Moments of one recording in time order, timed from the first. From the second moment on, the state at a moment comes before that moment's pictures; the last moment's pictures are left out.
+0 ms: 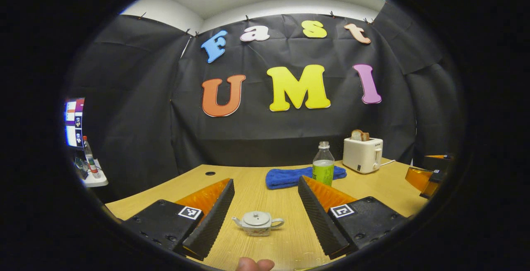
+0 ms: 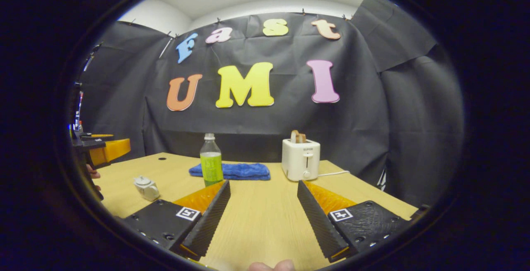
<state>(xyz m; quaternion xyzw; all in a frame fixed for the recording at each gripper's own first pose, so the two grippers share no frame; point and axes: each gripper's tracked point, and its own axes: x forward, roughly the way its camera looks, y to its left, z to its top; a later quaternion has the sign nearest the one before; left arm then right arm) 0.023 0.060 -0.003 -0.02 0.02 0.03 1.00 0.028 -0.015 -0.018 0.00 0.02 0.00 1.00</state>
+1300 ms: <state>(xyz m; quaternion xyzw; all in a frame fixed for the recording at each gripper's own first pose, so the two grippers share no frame) -0.049 0.032 0.029 -0.01 -0.01 0.03 1.00 -0.042 0.021 0.016 -0.02 -0.02 0.00 1.00</state>
